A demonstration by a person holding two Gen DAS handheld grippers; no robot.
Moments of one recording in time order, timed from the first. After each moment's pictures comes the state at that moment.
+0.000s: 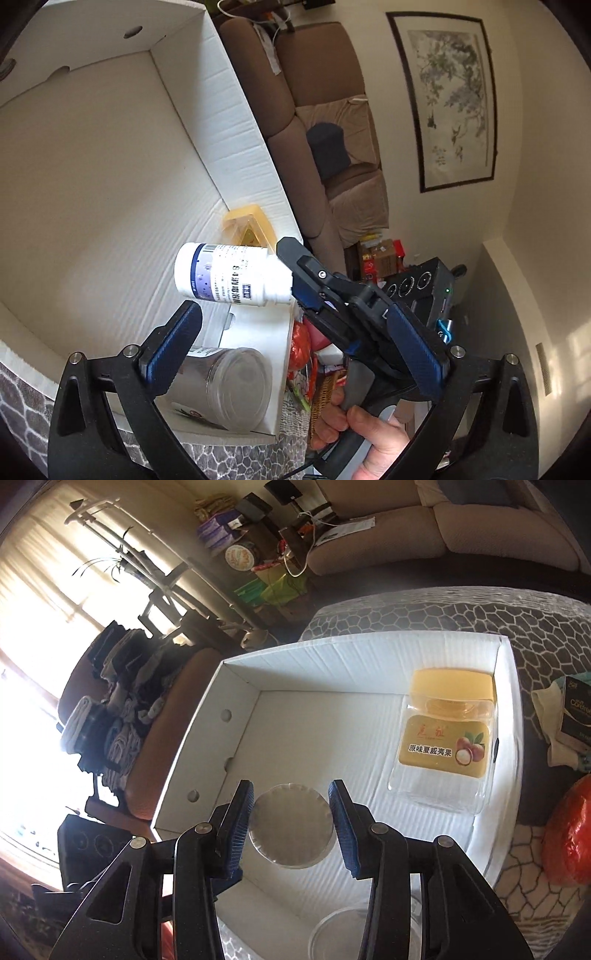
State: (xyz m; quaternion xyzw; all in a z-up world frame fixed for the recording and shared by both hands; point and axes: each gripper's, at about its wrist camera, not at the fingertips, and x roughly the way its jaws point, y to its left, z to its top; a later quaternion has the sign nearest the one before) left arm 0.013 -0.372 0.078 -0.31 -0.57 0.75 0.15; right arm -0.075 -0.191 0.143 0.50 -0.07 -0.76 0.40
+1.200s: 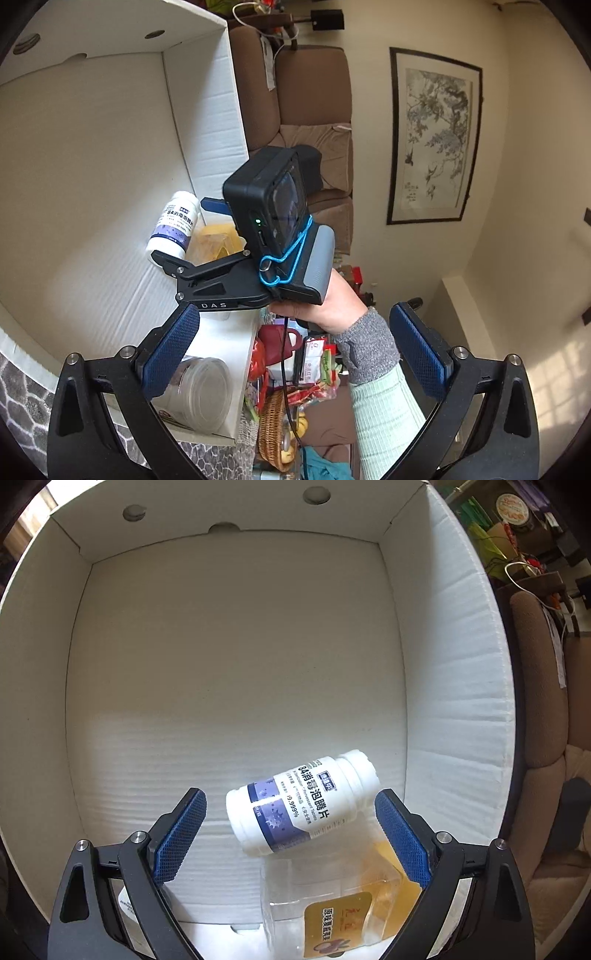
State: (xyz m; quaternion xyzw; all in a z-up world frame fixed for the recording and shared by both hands) left arm 0.010 -0.400 0.055 -0.26 -0.64 0.70 0.18; right arm -0.066 -0.353 0.032 0.39 0.61 -0.49 0.49
